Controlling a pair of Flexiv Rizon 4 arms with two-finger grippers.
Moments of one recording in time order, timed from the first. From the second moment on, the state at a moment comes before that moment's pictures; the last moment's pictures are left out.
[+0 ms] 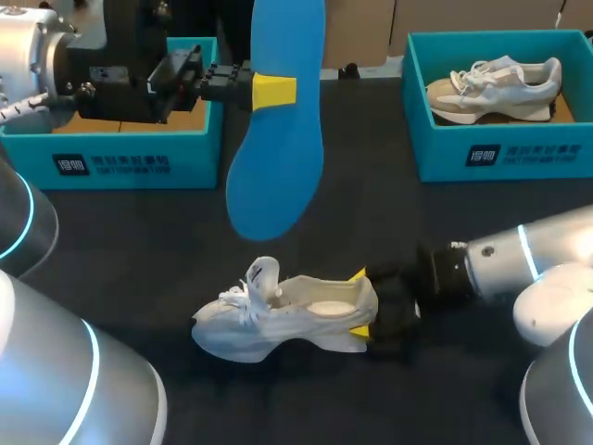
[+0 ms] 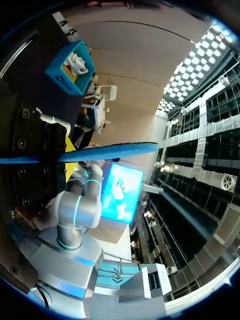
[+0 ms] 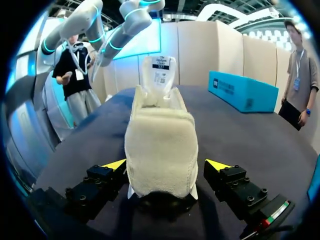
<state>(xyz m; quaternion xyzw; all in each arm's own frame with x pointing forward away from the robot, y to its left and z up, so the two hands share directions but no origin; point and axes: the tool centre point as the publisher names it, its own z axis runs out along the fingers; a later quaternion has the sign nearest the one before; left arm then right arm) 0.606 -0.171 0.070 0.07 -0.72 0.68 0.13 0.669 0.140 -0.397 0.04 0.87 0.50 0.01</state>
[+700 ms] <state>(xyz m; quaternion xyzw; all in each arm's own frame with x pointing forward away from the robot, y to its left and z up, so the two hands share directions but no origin) 0.606 -0.171 0.070 0.07 -0.72 0.68 0.13 0.667 0.138 -0.339 0.03 0.94 0.33 -0.02</state>
